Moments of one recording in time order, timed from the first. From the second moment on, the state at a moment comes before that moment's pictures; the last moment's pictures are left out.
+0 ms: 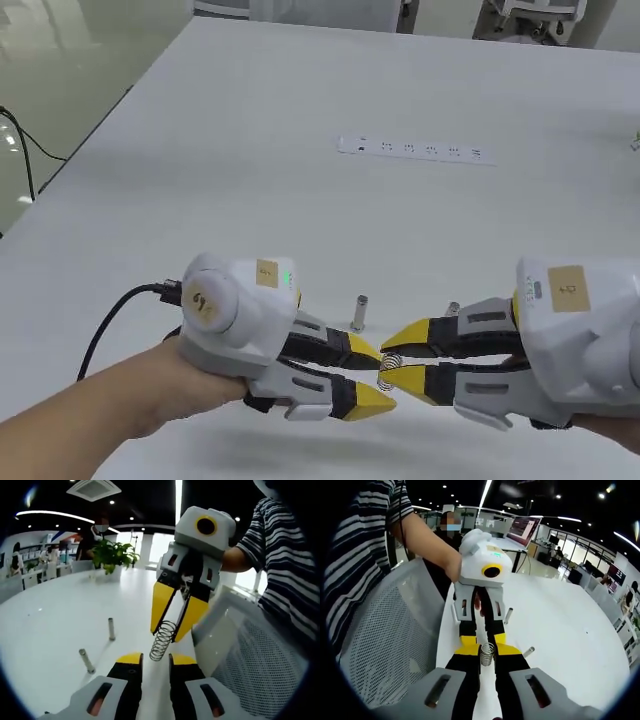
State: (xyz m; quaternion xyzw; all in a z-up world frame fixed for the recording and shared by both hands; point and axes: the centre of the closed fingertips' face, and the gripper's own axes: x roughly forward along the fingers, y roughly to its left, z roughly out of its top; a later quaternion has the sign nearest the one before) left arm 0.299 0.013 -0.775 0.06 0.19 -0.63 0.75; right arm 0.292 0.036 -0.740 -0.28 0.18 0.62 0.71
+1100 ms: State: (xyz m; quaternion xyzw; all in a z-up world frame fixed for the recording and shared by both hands) left arm 0.292 0.069 -0.780 0.02 0.22 -0.58 0.78; right arm 0.307 0.025 -0.747 -0.29 0.17 0.60 0.72
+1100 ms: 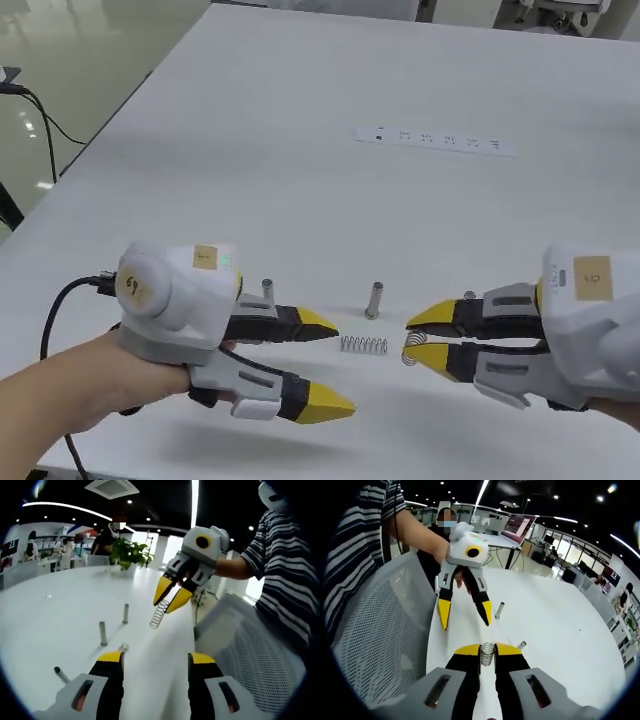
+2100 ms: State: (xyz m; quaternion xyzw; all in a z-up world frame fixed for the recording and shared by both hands) left arm 0.306 0.143 -0.781 -0.01 0.22 -0.47 0.86; right arm 0.334 -0.002 -0.743 -0.28 0.18 0.55 0.76
